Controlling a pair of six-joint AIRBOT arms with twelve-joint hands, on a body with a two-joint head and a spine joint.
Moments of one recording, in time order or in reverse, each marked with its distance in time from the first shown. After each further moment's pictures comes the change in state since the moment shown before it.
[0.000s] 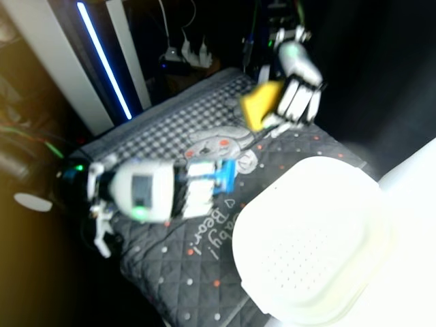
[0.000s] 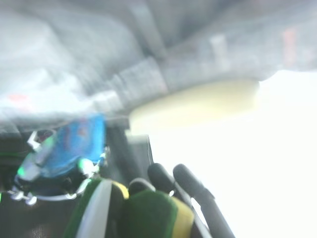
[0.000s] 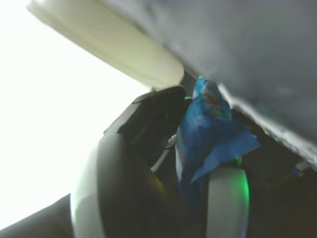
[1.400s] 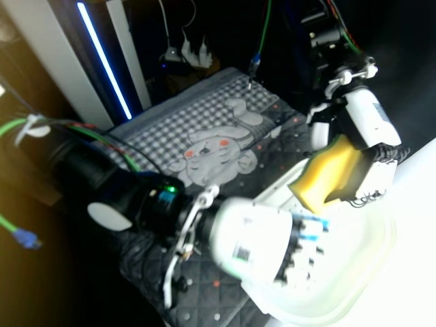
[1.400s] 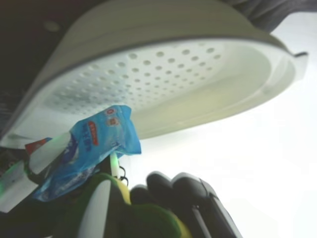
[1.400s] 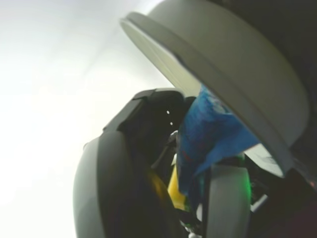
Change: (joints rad) left arm -0.387 -0.523 0.702 0.207 0.650 -0.196; right arm 0.329 -0.374 0.570 -0.037 -0.578 -0.008
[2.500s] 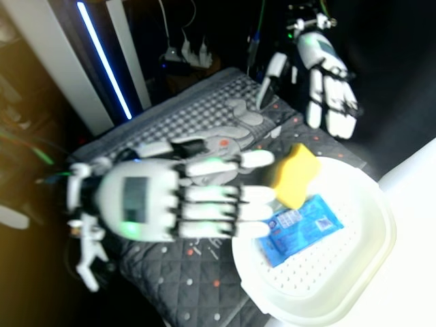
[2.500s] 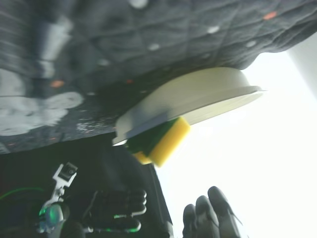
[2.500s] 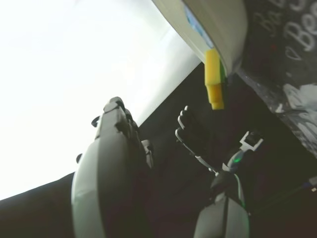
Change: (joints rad) left arm 0.367 0.580 -0.708 -0.055 -0.561 0.127; right arm -0.339 0.459 -0.552 0.051 0.570 0.012
